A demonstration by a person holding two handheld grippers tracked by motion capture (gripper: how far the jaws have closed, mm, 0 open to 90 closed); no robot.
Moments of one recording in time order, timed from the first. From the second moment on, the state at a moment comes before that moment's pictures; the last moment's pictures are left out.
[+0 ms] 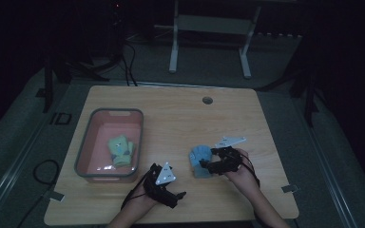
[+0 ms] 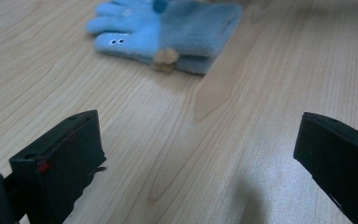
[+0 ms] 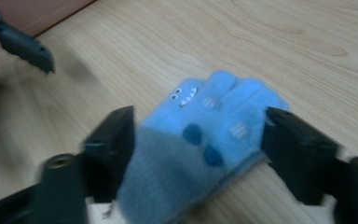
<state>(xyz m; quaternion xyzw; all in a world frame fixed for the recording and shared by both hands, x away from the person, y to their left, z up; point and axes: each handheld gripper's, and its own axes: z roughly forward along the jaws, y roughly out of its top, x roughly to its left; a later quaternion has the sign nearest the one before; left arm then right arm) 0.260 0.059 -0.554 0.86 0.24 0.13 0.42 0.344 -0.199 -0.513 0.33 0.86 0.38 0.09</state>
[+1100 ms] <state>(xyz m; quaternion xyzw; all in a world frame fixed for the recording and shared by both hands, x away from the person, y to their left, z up) 0.292 0.007 -0.543 0.89 0.09 0.15 0.41 0.377 -0.218 -0.502 0.36 0.84 0.39 0.10</state>
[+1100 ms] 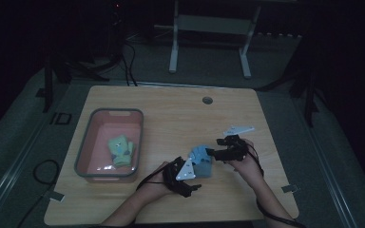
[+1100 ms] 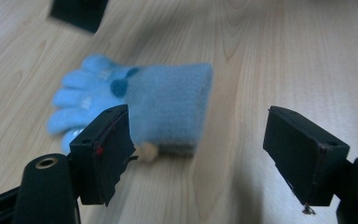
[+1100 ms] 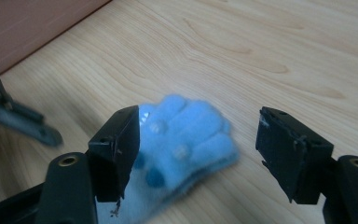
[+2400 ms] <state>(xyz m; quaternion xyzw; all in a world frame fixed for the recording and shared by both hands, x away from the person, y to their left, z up) 0.319 -0.013 -0.533 0.93 0.08 0.14 0.34 0.393 -0.190 -0.530 0.35 0.86 0.36 0.04</state>
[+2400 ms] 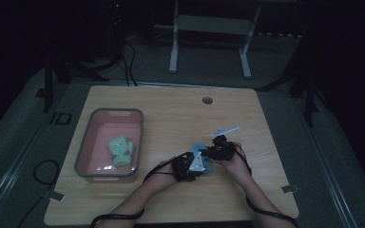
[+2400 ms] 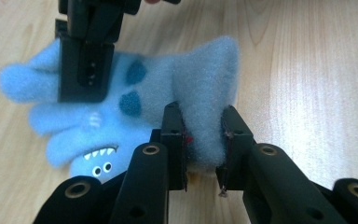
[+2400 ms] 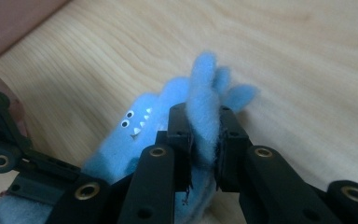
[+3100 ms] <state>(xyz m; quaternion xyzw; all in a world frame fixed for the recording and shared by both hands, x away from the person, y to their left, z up) 0.310 0.046 -0.461 0.93 0.09 0.18 0.31 0.392 -0.137 -0.460 0.30 0.86 0.41 0.05</state>
